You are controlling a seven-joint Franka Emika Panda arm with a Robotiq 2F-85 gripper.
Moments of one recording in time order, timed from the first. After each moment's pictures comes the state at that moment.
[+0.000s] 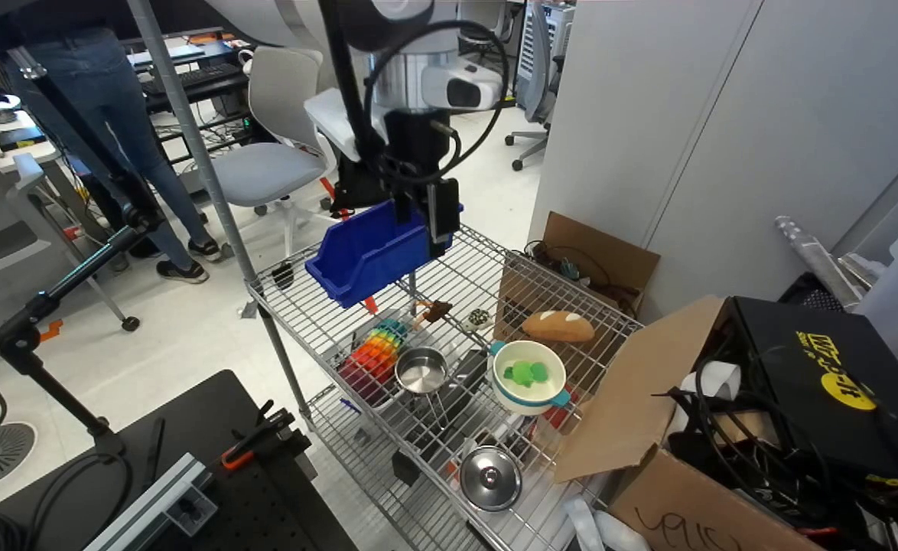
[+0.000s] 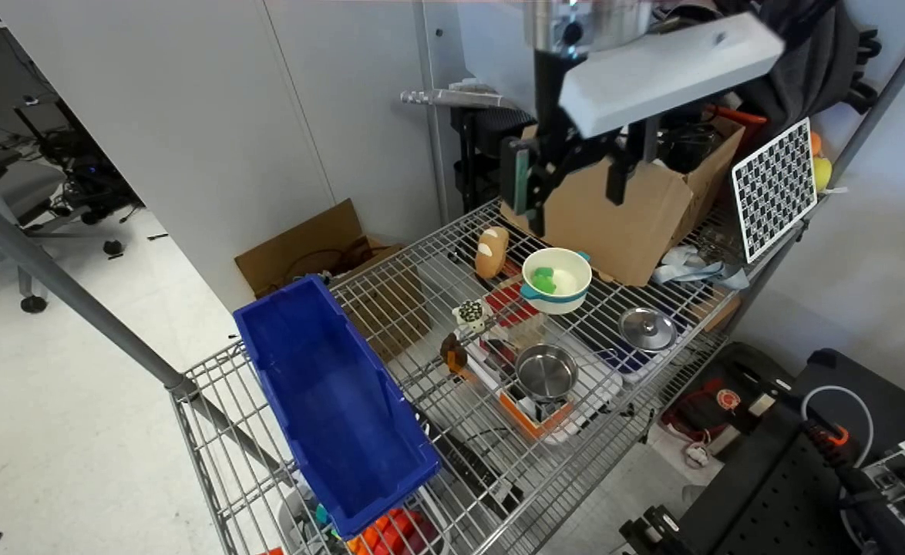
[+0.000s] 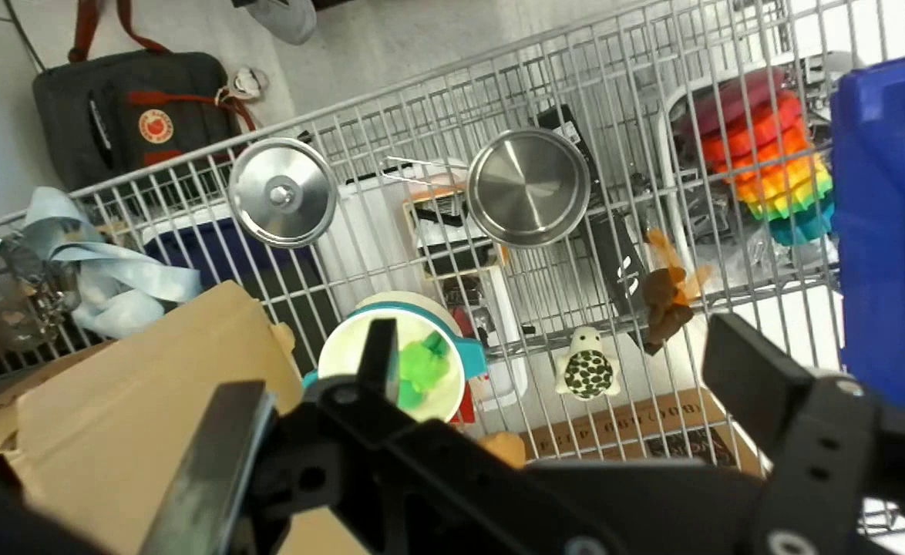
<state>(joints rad) 0.03 0.20 0.15 -1.87 -0.13 1.99 0.46</state>
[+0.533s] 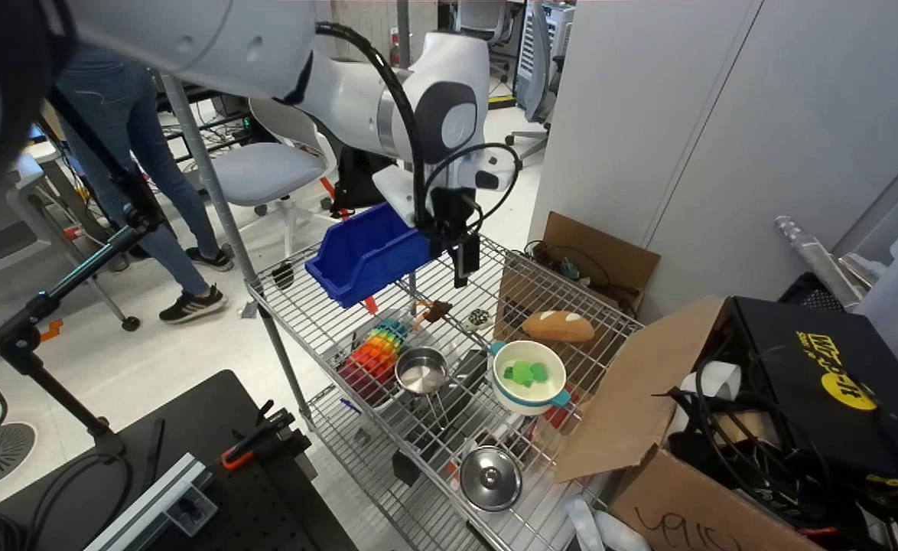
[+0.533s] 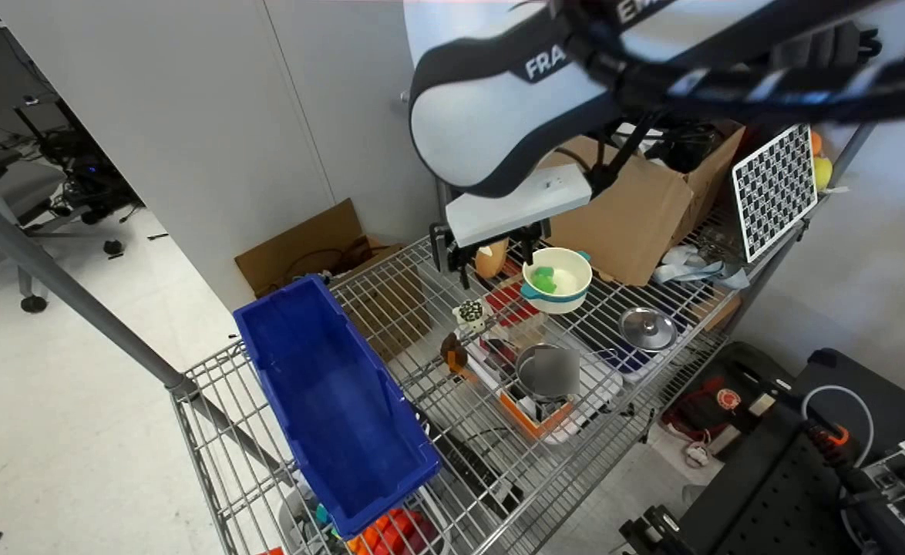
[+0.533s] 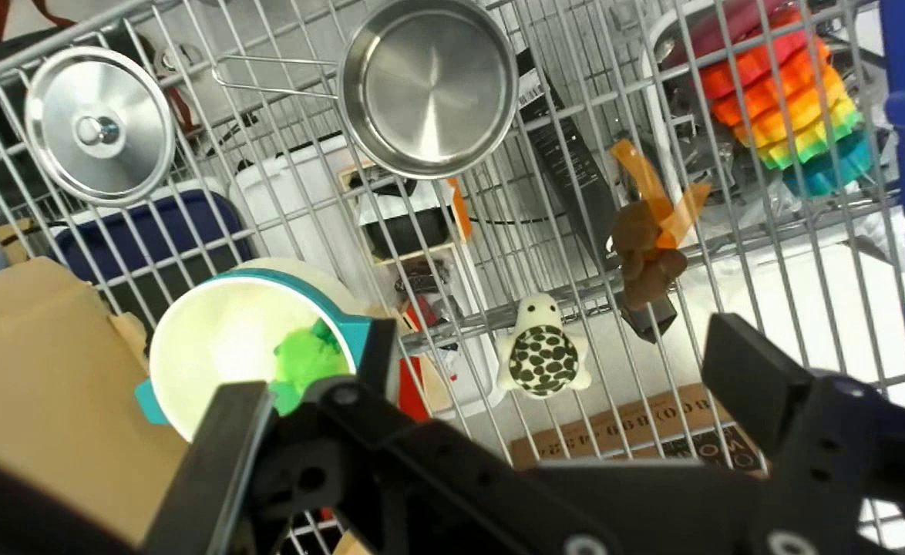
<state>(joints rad) 0.16 0.65 0.05 -1.53 -0.13 2.09 0.55</state>
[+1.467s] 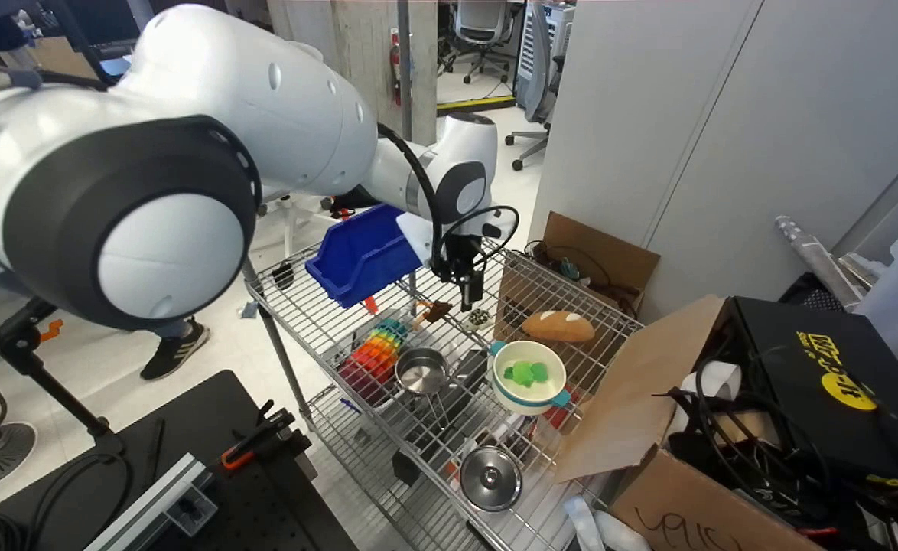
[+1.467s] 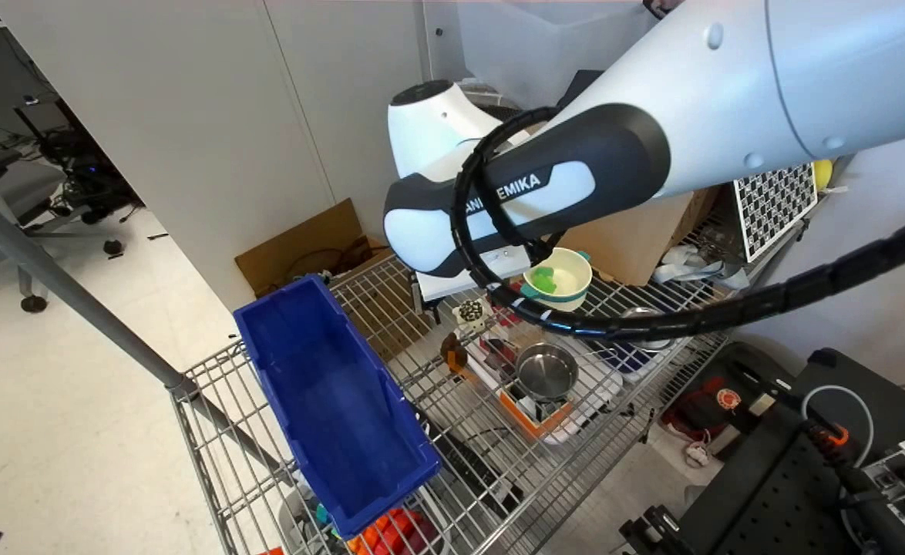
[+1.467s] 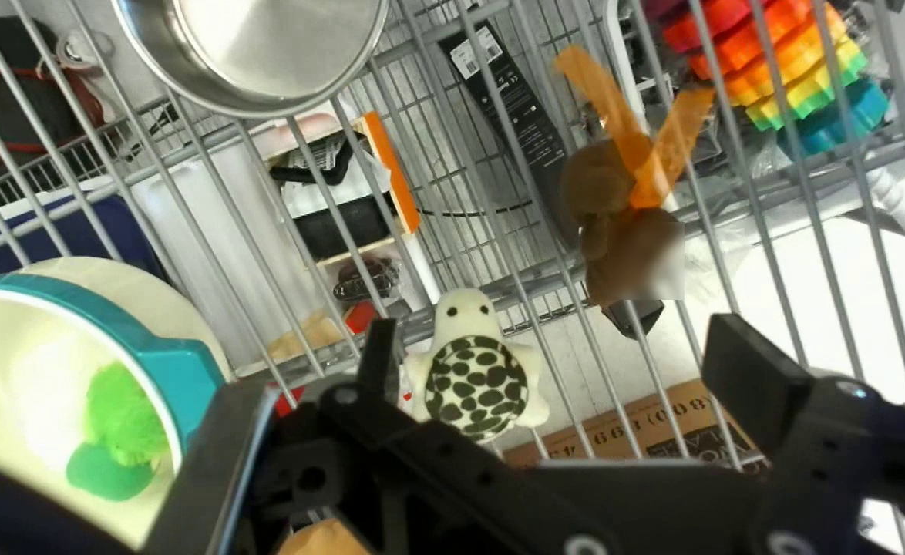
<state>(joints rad) 0.20 1.00 0.00 -1.21 -0.05 2.14 0.55</state>
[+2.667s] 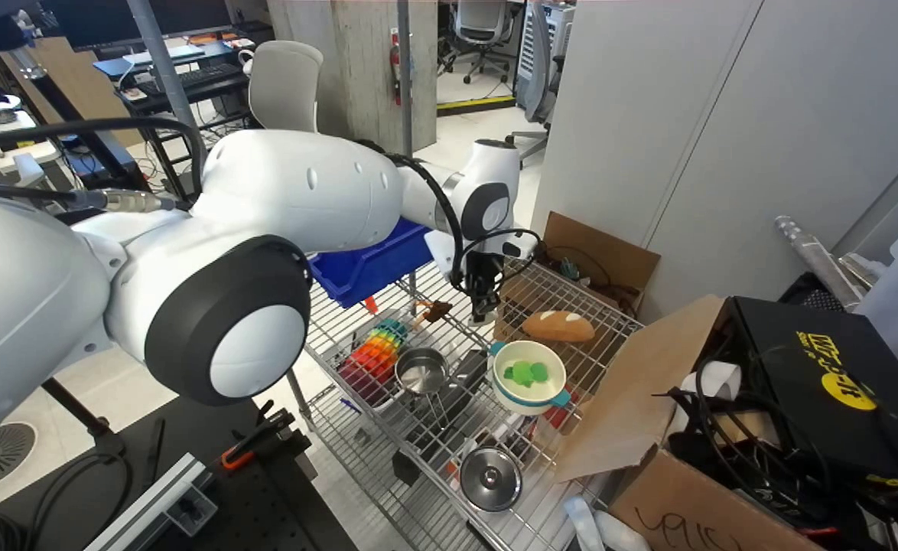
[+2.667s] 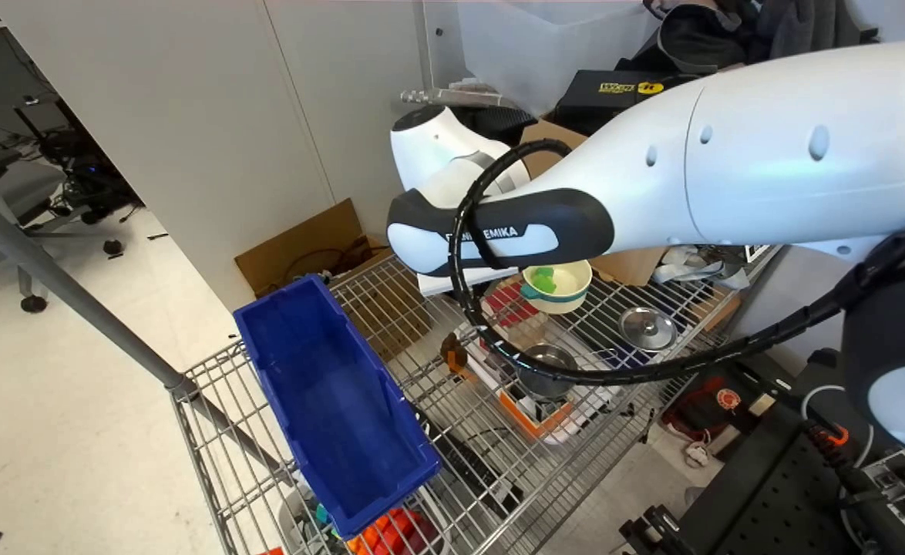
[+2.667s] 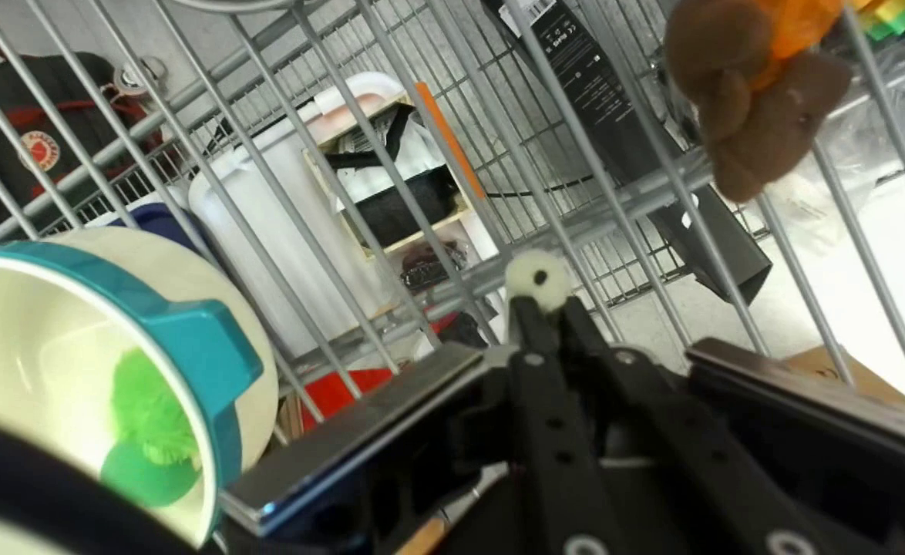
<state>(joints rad) 0.20 1.29 -0.07 -0.77 -0.04 1.94 0.65</state>
